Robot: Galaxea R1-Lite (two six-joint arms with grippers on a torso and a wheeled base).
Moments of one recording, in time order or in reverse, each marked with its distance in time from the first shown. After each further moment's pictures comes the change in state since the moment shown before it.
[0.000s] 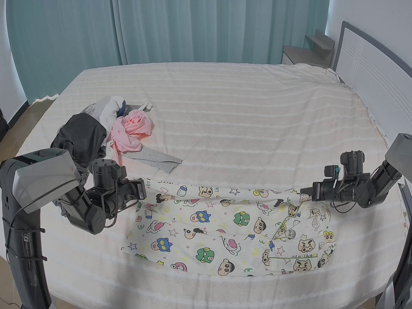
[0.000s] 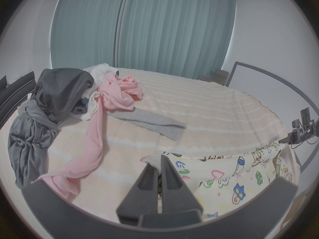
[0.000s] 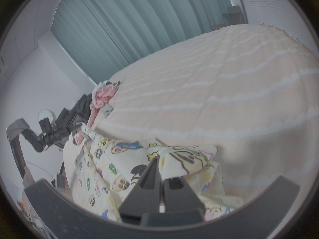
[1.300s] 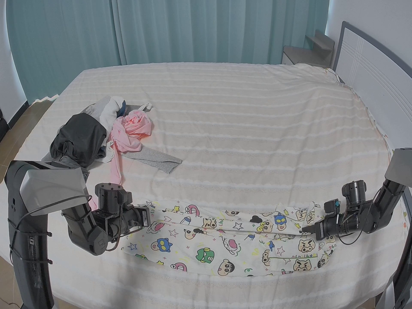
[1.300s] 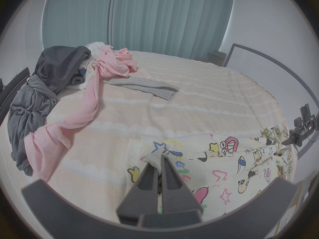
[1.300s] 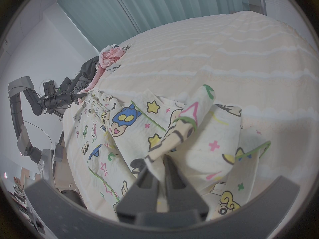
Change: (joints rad) left arm -0.055 0.034 0.200 -0.076 0.002 0.006; right arm 0.001 -0.007 0.316 -0.054 0.006 -0.252
